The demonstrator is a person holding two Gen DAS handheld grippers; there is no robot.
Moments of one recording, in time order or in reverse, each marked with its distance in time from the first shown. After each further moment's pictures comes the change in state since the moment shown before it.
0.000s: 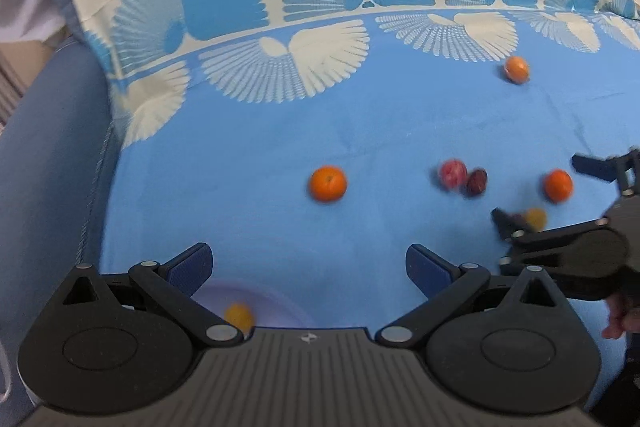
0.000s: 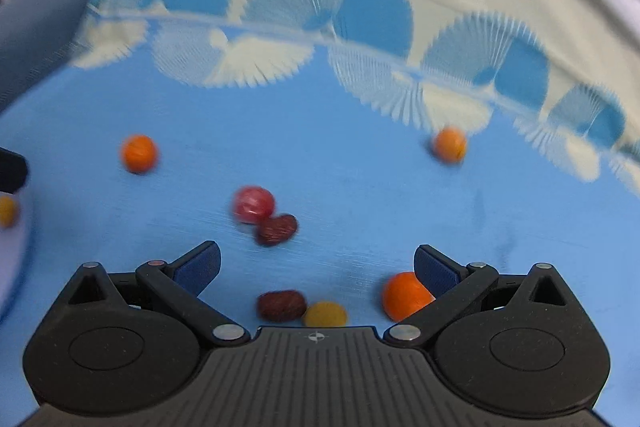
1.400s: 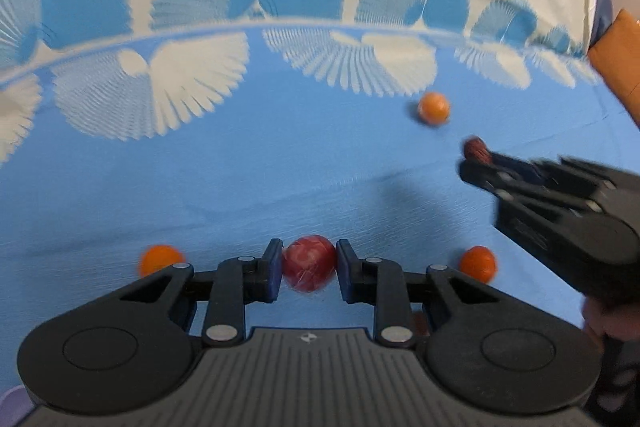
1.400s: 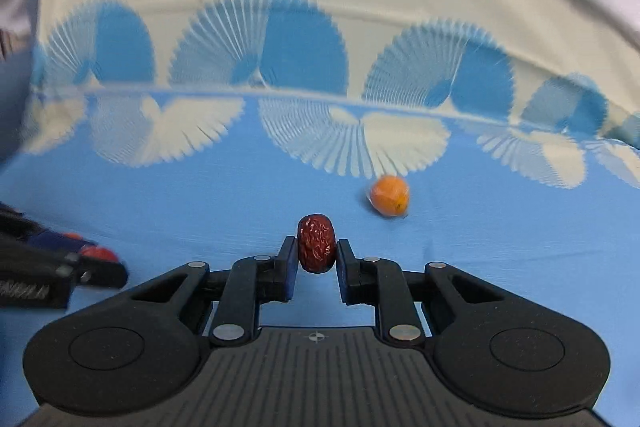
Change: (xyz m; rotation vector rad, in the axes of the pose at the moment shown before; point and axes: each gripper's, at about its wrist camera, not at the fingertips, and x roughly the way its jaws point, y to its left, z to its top) left arm 0.061 -0.044 0.049 -0.038 -0.051 -0.339; right arm 0.005 -0.071 0.014 0.160 -0.129 -0.001
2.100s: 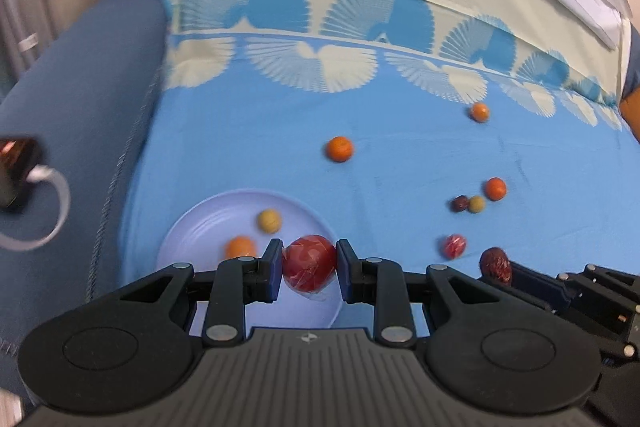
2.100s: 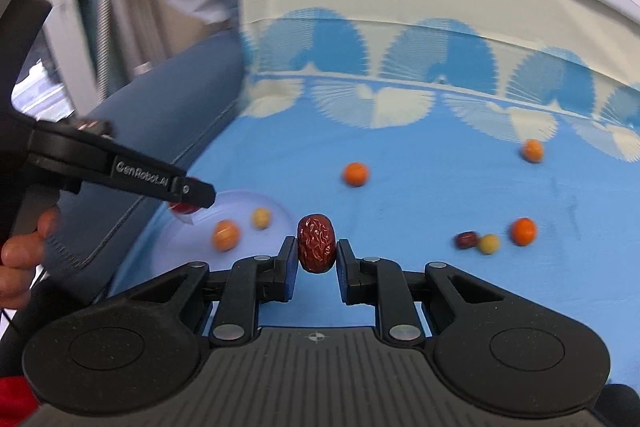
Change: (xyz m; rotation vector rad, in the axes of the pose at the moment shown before) left arm -0.231 0.074 -0.144 -0.200 -0.059 0.171; right arm -0.233 0.167 -0.058 -0.078 0.038 0.308
